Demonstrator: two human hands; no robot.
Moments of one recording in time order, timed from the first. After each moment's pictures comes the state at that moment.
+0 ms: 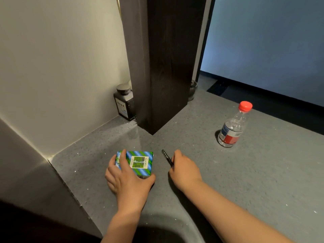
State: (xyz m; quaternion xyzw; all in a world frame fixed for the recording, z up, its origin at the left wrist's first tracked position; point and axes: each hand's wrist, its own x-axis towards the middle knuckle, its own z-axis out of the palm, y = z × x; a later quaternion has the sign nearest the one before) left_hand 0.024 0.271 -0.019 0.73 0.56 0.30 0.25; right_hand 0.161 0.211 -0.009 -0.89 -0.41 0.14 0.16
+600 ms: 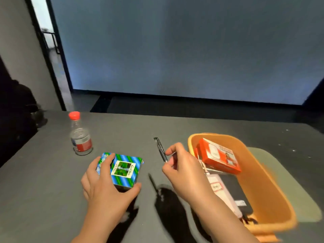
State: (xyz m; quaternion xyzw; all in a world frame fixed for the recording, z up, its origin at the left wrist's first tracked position) left_hand 0.130 0.025 0.069 0.87 0.17 0.22 0.42; right_hand 0.175 -0.143 0.128 -0.92 -0.12 -0.07 0.37
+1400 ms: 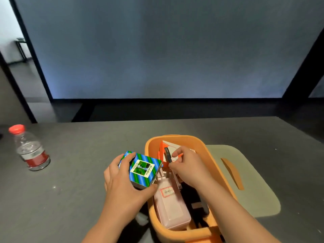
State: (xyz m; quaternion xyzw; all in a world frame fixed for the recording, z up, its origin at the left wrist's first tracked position) left_hand 0.174 -0.122 0.082 0.87 0.01 0.18 0.45; right_hand 0.230 -0.295 0.120 -0.92 0.03 0.04 0.38
